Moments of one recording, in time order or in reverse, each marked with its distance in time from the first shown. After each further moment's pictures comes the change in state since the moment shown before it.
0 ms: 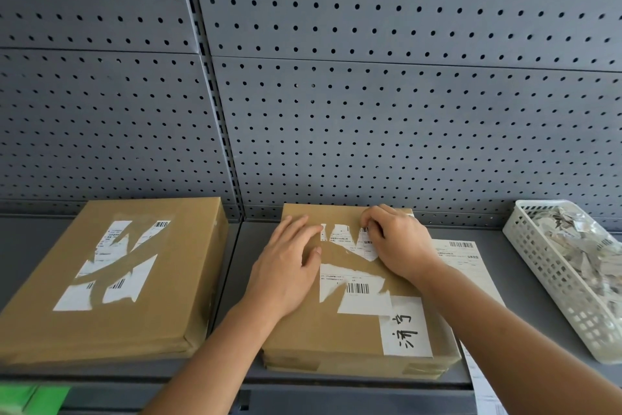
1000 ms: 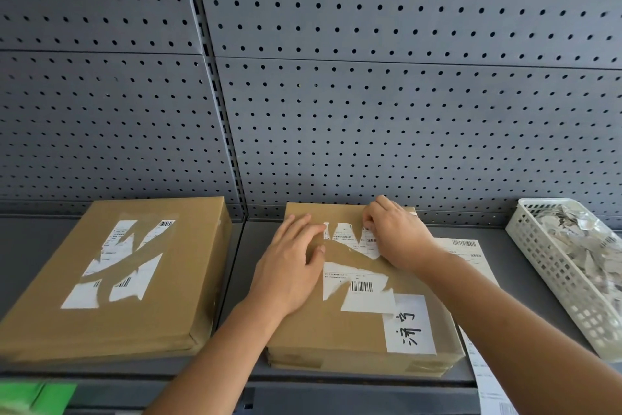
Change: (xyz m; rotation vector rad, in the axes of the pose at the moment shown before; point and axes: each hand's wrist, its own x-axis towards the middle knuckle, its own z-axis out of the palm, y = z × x) left_hand 0.001 0.002 0.000 -0.001 -0.001 0.010; right_hand 0.013 -0.002 -0.006 -0.147 -0.153 -0.135
